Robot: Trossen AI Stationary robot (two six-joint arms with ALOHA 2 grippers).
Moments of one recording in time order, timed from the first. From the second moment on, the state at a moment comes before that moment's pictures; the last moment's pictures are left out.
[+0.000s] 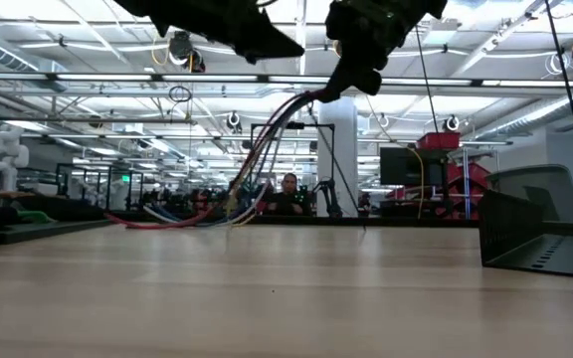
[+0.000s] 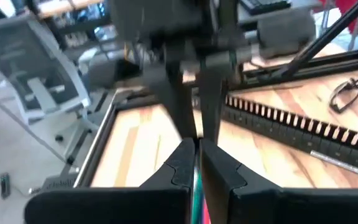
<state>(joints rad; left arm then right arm) 0.29 1.40 1.04 0.09 0.24 0.31 -0.30 1.51 1.32 -0.64 -0.19 0.01</state>
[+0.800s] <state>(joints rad) 0.26 1.44 1.05 -0.04 0.21 0.36 -0.27 1.55 1.33 -0.49 -0.18 0.08</state>
